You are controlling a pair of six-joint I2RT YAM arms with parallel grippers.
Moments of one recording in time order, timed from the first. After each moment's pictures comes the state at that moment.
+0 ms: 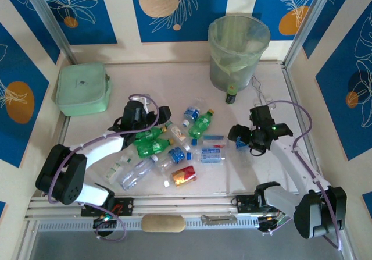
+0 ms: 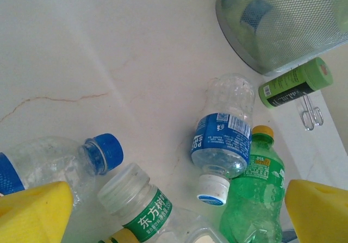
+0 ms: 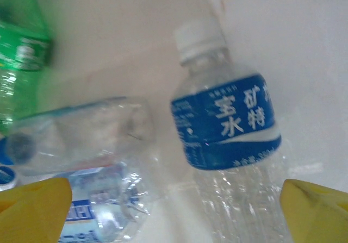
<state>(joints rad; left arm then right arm) -0.46 1.41 0.69 0.21 0.14 -0.66 0.19 1.06 0.76 -0.89 -0.09 0.55</state>
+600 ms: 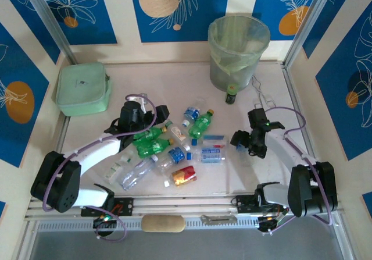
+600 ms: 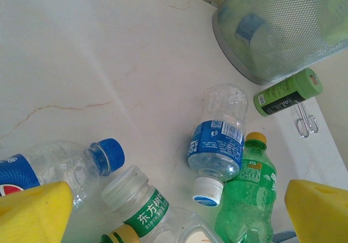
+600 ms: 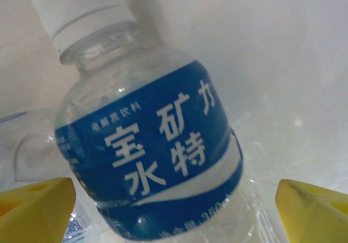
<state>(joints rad) -0.46 1.34 0.68 0.18 0.11 -0.66 0.14 1.24 0.70 -0.81 -0.08 0.57</state>
